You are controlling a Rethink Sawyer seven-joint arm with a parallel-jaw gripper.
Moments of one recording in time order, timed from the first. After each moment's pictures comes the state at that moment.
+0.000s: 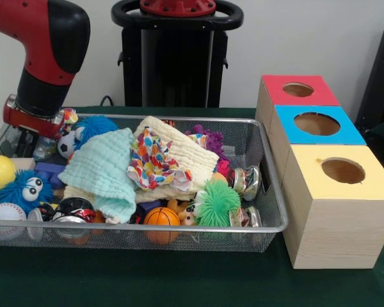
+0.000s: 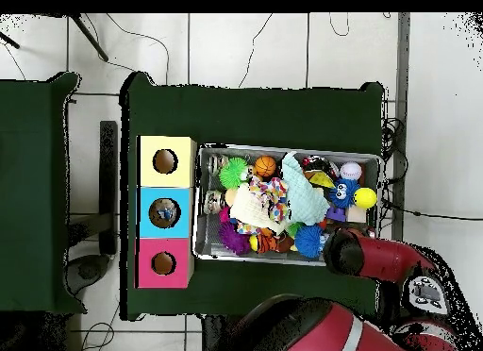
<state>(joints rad) -0.47 -0.33 -0.31 1.53 -0.45 0.14 1.61</state>
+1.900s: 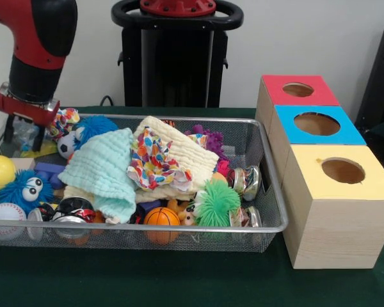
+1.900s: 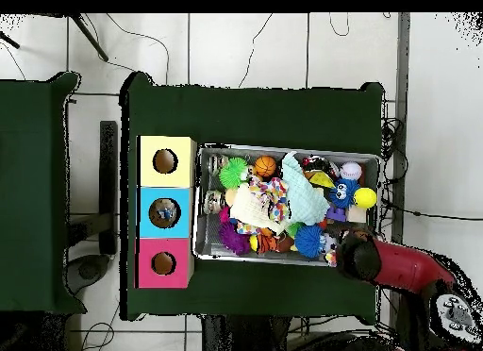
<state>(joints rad) -0.59 -0.45 -0.19 1.60 -0.49 0.22 1.61</state>
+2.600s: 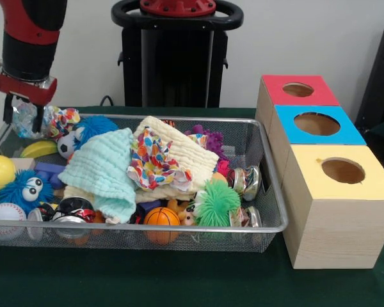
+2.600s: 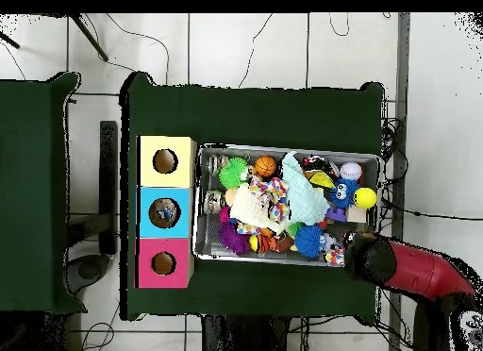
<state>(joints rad) -0.65 -0.57 -0.10 1.65 -0.49 0.37 1.61</state>
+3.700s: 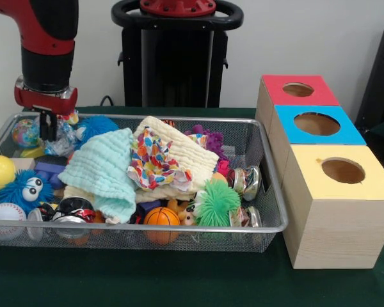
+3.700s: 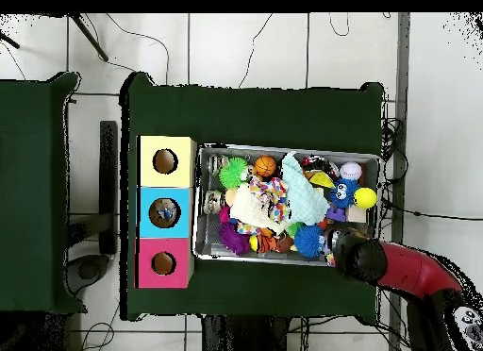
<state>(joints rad) -0.73 -0.56 0.03 1.71 -0.50 0.35 1.61</state>
